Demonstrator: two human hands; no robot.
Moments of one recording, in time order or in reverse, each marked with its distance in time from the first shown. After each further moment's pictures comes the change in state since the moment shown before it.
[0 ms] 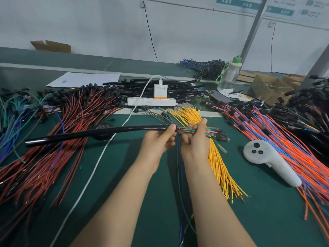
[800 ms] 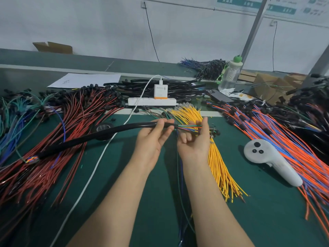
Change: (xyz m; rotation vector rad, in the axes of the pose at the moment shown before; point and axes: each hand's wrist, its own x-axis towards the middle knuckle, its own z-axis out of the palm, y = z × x) left_hand 0.004 0.007 -0.006 -0.304 -0.003 0.071; right_hand -0.003 -0.005 -0.002 0.278 -0.073 0.228
